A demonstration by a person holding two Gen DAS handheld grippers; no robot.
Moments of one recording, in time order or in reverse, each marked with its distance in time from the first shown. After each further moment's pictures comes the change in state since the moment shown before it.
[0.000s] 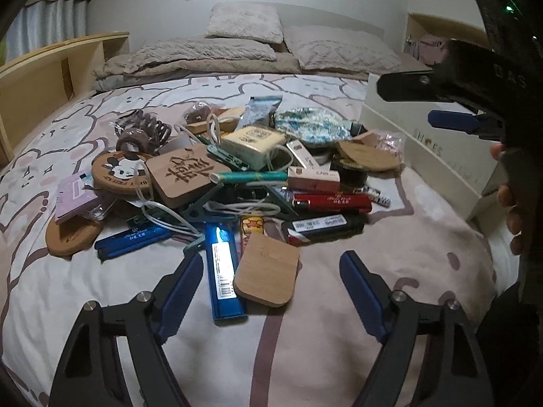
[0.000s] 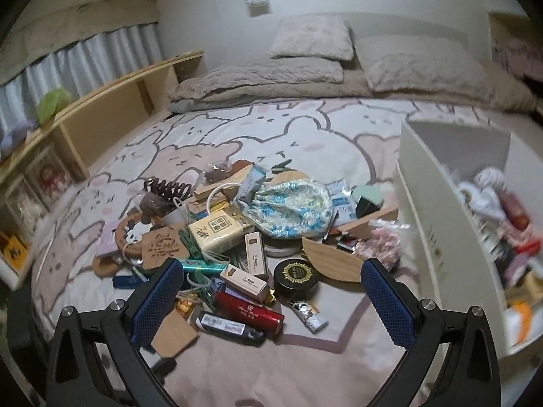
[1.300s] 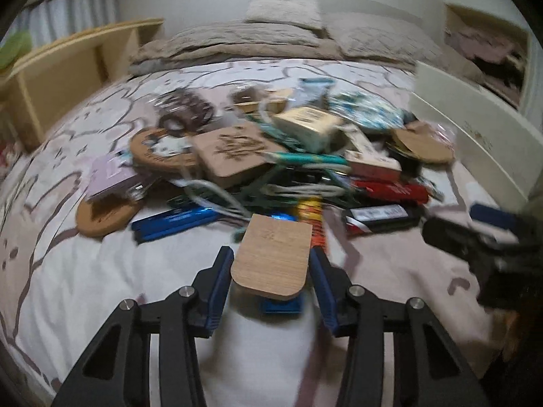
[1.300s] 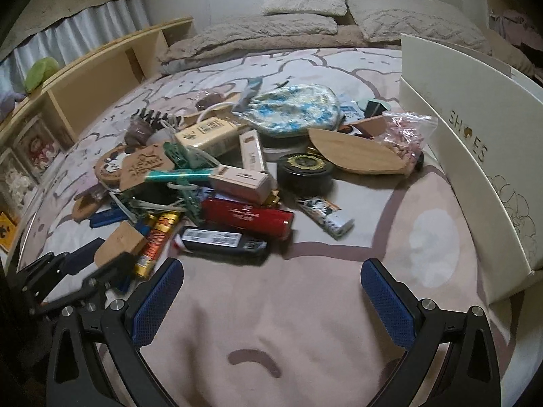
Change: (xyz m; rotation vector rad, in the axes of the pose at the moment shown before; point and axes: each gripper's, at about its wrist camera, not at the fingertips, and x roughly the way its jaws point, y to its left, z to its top) left arm 0.011 0.027 -0.003 -0.092 0.054 0.181; right arm 0.030 0.014 -0.078 0.003 0.110 -0.034
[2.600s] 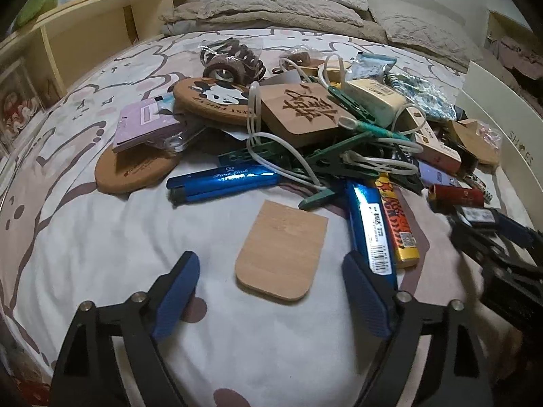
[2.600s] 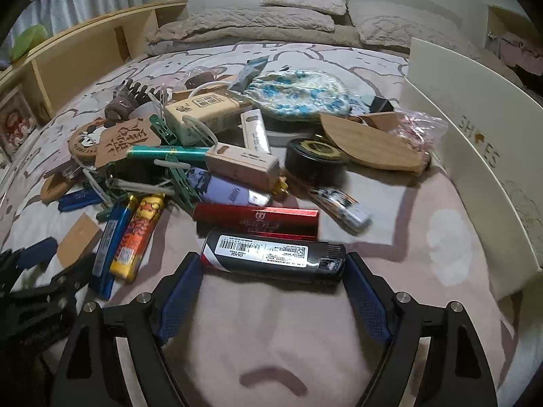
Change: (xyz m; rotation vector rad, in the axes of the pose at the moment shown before) left arm 0.022 0.032 -0.011 -0.087 0.122 0.078; right arm 0.022 0.021 -0.005 -0.055 0.036 -0.133
